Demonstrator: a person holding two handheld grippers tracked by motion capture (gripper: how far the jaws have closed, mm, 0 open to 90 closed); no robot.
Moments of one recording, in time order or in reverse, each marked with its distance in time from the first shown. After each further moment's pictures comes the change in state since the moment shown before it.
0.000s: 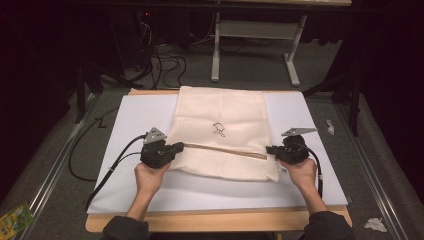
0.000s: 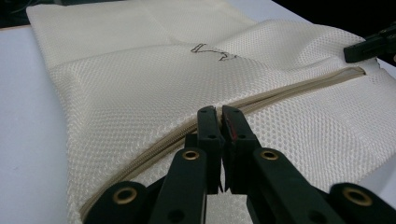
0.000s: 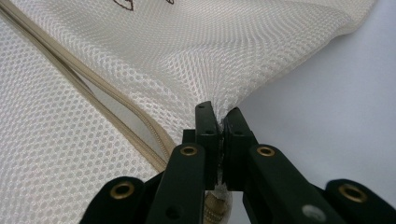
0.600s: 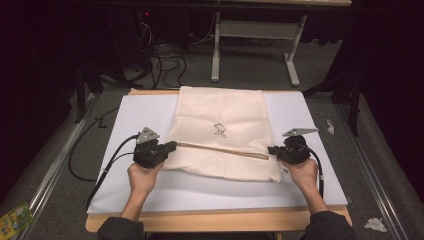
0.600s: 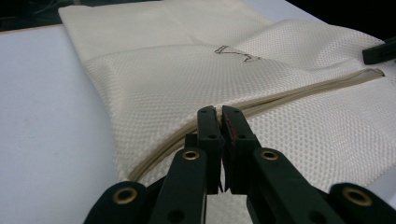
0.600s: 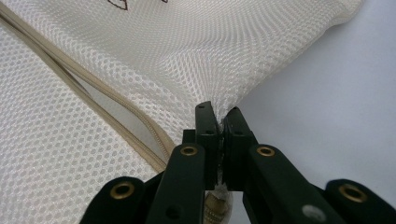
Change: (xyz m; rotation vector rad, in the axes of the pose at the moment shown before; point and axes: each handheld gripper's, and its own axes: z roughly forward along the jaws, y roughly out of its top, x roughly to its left) left arm 0.014 -0.004 -0.015 -0.011 0.053 -0.019; right arm -0.005 -0.003 0.000 0.010 -0.022 0.004
